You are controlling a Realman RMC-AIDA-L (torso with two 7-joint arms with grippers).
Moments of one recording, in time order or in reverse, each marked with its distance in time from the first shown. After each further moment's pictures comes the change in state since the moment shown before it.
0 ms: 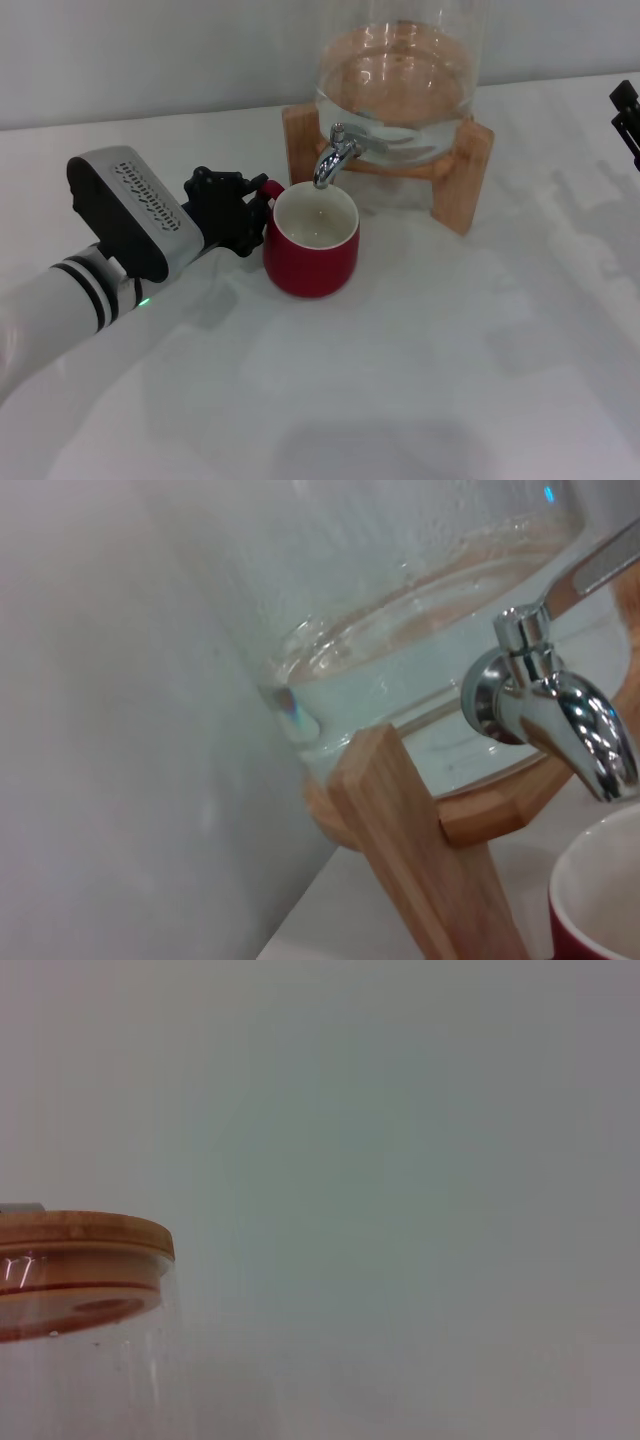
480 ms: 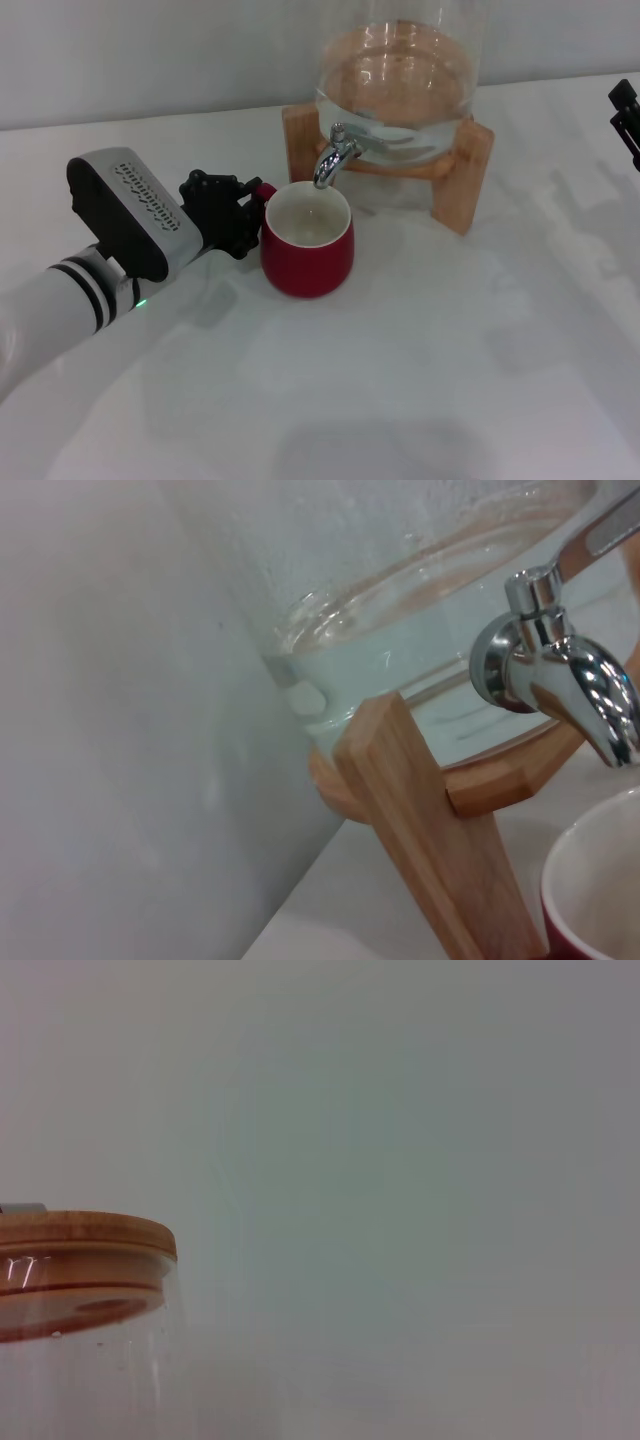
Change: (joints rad) left arm -0.001 0.000 0.000 -0.002 0.000 -0.025 0.000; right arm 0.002 0.001 0.000 0.001 0.000 0.001 0.000
